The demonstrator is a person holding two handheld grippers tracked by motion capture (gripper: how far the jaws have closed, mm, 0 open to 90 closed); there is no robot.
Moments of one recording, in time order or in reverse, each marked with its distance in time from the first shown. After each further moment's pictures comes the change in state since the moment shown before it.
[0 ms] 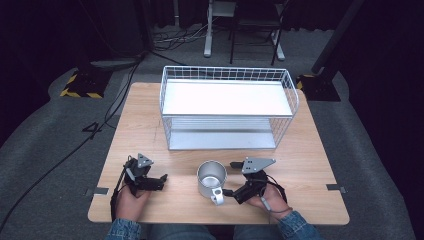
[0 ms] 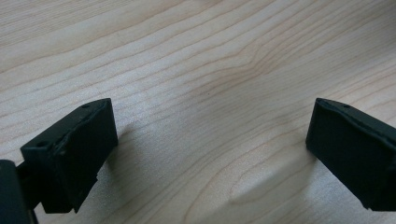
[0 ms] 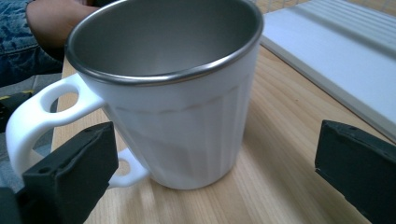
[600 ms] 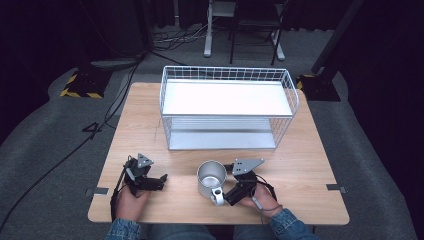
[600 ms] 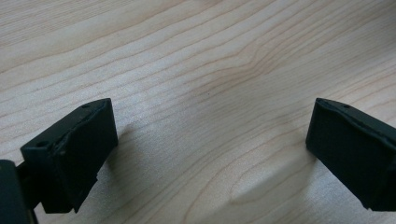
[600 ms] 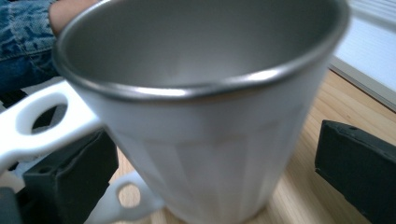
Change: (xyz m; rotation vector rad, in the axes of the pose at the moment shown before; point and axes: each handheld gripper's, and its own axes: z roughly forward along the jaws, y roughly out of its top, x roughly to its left) left arm 0.000 0.000 0.000 0.000 0.000 0.000; right arm 0.001 -0.003 0.031 -0.023 0.105 -0.013
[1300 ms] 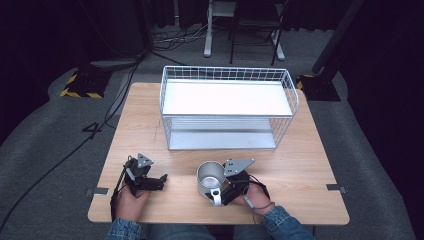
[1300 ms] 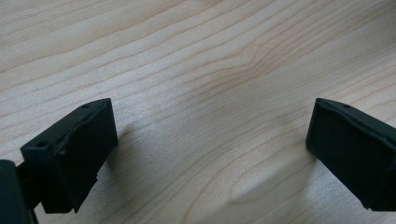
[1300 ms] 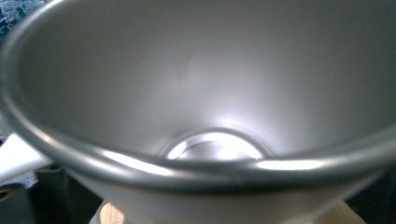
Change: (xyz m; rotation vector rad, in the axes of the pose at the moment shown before) left arm 0.000 0.000 0.000 0.000 0.000 0.000; right arm 0.001 0.006 0.020 0.028 0.021 -0.072
